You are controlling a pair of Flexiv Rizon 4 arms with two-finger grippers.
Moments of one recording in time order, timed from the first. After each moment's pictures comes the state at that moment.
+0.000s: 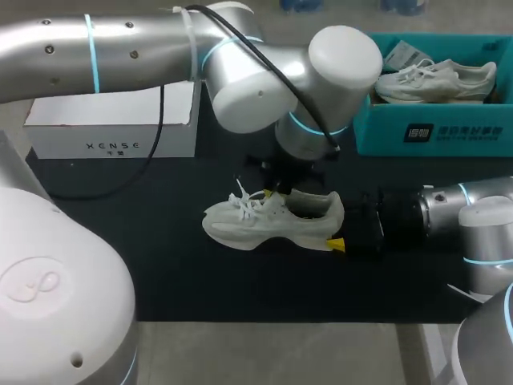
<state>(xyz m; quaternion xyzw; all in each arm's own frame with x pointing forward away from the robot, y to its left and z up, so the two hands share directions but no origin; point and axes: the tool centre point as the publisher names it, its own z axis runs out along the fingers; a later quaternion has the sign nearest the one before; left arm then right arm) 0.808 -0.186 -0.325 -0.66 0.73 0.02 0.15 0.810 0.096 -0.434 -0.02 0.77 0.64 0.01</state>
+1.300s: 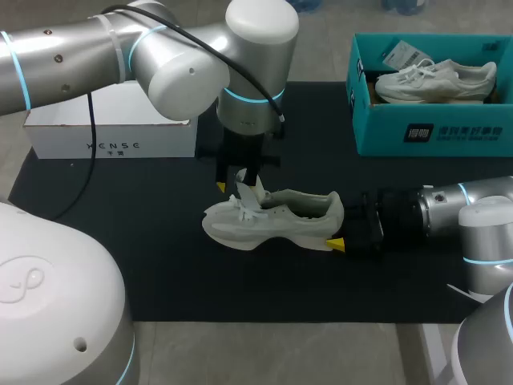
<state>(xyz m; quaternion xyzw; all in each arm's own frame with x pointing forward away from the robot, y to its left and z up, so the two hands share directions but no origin) 0.816 -0.116 -0.321 -0.70 0.71 0.03 0.07 0.810 0.097 -0.434 -0.02 0.77 0.64 0.01</state>
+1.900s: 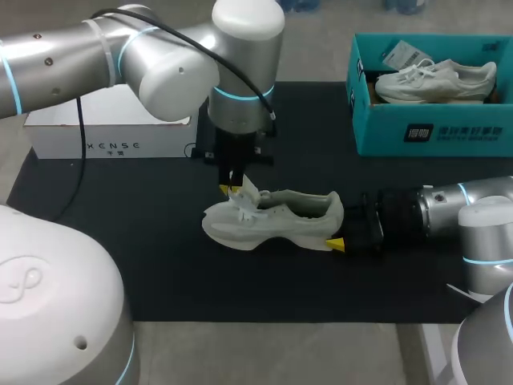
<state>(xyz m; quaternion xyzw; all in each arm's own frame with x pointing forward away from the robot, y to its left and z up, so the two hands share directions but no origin) 0.815 -0.107 -0.325 -0.70 0.71 0.03 0.05 0.810 0.097 -0.434 -0.03 0.77 0.64 0.01</state>
